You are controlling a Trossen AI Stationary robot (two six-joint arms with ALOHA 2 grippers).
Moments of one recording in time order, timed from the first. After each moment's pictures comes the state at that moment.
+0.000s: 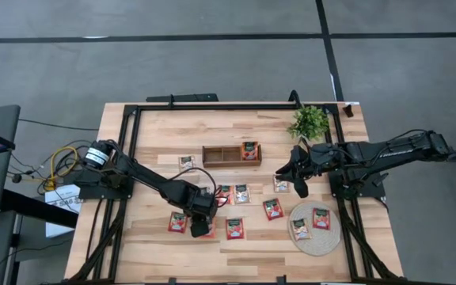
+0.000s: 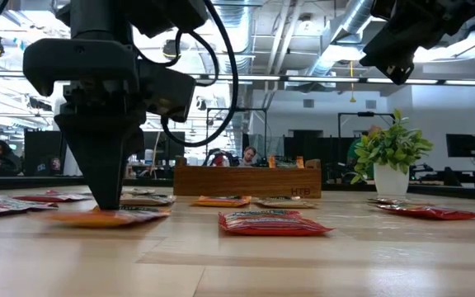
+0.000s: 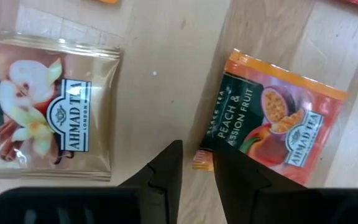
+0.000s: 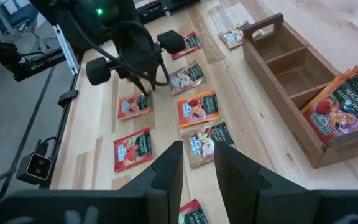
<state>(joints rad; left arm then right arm) -0.32 1.84 1.06 -0.47 0.08 -0.64 0.12 0.84 0.61 -0.31 0.00 0.38</state>
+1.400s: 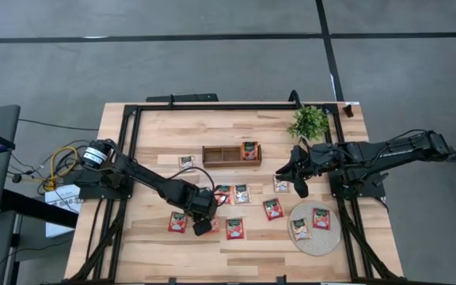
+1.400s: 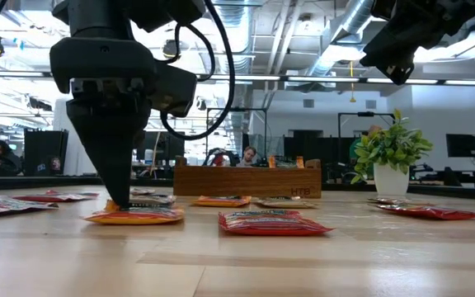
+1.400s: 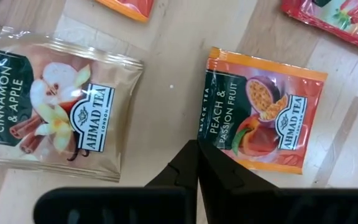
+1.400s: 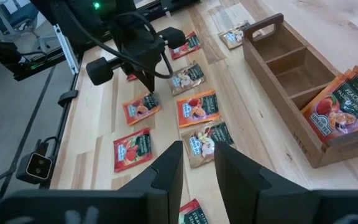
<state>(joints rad) -0.32 1.80 1.05 -0.47 0.02 -0.75 0.12 0.84 0.61 -0.31 0.00 0.38</state>
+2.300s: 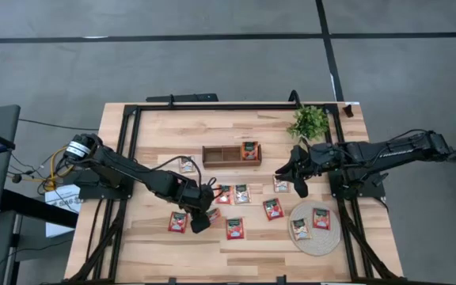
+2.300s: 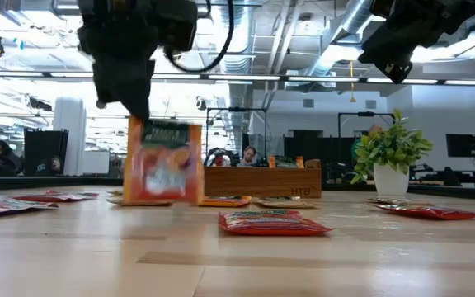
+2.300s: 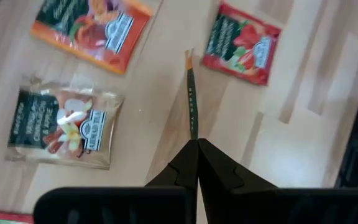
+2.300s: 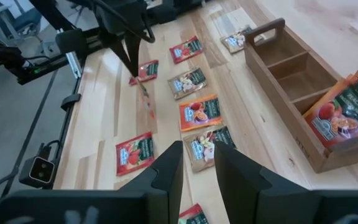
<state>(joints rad) -0.32 1.63 1.12 -0.56 0.01 -0.73 0.12 0.84 0.61 -0.29 0.00 0.38</state>
